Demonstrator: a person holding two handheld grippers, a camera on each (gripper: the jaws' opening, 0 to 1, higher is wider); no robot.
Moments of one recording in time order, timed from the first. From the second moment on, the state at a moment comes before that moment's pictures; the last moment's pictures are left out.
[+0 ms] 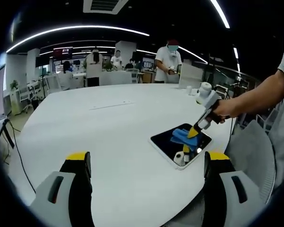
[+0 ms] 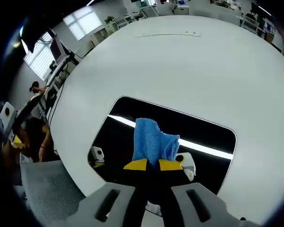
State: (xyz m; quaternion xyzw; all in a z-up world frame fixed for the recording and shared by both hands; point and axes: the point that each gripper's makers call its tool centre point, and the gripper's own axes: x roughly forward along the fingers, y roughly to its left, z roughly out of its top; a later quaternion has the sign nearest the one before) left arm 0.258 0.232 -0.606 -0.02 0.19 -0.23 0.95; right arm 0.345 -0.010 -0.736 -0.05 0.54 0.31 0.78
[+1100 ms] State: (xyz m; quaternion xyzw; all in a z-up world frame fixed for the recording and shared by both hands) left arm 0.253 0.242 -0.600 -0.04 0.19 -0.22 0.96; right arm 0.355 -0.081 -0.736 -0.03 0.54 0.26 0.80
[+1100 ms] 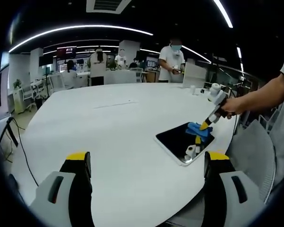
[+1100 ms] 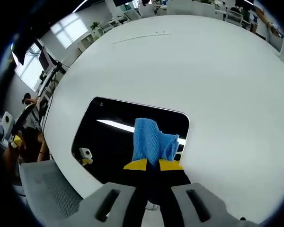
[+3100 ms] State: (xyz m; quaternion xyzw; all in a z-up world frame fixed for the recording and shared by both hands) left arm 0.247 0.226 -0.617 -0.04 0.20 -0.23 0.95; right arm 0.327 -0.106 -0.740 0.02 0.55 0.17 0.82
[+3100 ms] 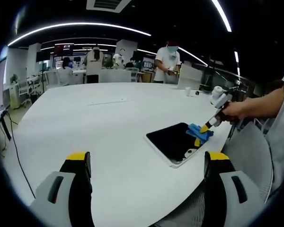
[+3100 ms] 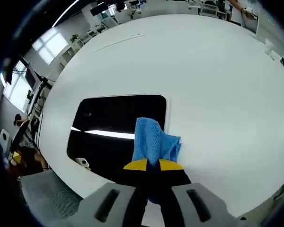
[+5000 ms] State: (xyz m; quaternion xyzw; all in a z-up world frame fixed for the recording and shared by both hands) left arm 0.253 0.240 -0.602 -0.03 0.18 -0.22 0.96; right arm 0.306 -0.034 -0.743 0.01 0.56 0.20 0.80
